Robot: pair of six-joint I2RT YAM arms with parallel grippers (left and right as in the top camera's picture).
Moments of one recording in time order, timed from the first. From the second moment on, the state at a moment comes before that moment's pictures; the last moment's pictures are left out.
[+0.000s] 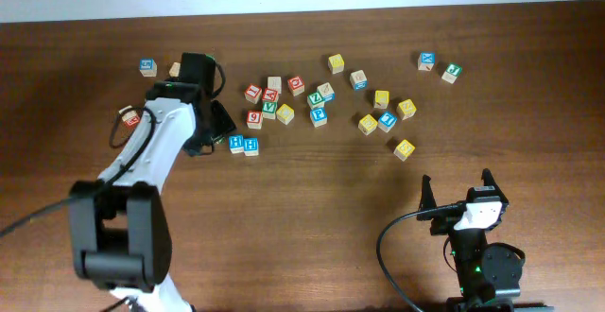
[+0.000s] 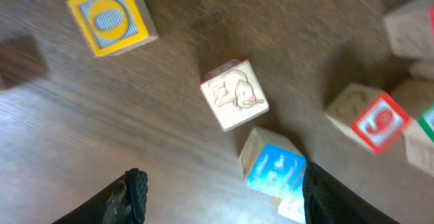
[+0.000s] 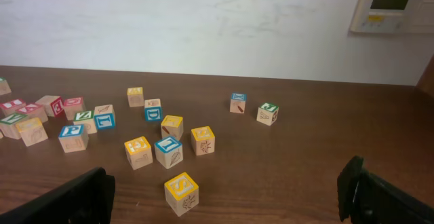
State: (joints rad) left arm -0.13 1.89 1.40 -0.86 -0.07 -0.68; right arm 0.00 0.01 0.01 -0.07 -0.02 -0.03
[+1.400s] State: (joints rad) left arm -0.13 2.03 1.40 -0.73 -0.11 -0.75; right arm 0.00 0.01 0.01 -0.07 -0.02 -0.03
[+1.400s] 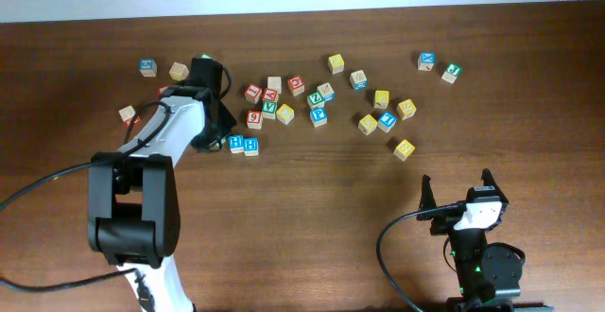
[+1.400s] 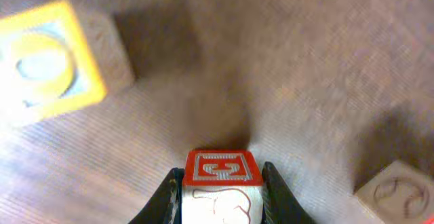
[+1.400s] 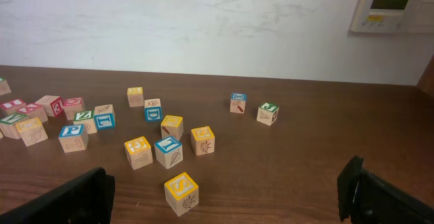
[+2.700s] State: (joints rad) left arm -0.05 1.76 0.87 -0.57 0.63 -1.07; right arm 0.00 0.01 0.01 -0.07 -0.02 -0.03
